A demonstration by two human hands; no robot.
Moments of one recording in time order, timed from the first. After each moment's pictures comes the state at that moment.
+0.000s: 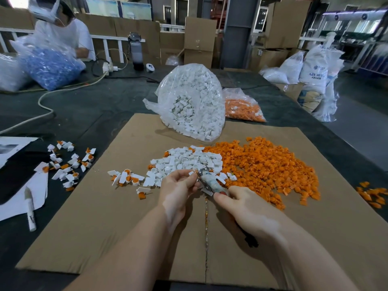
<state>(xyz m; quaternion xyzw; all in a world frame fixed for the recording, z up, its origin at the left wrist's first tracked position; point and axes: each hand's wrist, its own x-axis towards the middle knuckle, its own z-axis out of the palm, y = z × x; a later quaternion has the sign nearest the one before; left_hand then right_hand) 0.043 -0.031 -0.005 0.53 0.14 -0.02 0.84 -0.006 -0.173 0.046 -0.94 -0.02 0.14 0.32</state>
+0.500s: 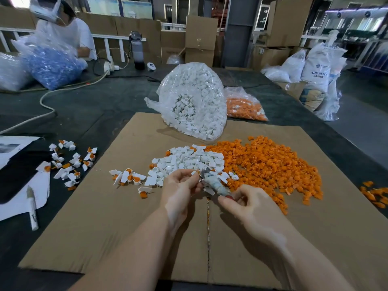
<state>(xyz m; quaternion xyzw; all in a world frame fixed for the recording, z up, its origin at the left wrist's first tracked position) 0.040 -0.031 -0.005 0.54 0.13 -0.01 0.83 -0.013 -0.182 0.029 -0.94 0.00 0.01 0.33</state>
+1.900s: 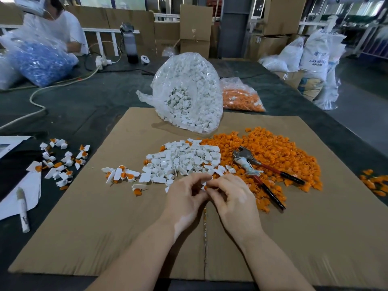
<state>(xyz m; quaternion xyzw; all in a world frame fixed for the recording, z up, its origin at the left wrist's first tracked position) 0.023 -0.033 -0.018 0.85 -0.09 0.05 0.52 0.005 -0.162 -0.021 -0.89 -0.14 -0.27 0.33</state>
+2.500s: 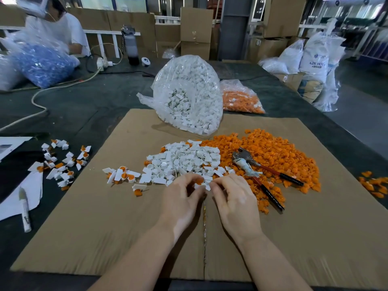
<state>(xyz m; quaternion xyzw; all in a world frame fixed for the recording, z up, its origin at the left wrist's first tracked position) 0.020 -0.032 -0.022 0.86 -0.04 0.10 0.51 0.003 -0.160 -0.019 -0.89 -0.11 -0.30 0.32</state>
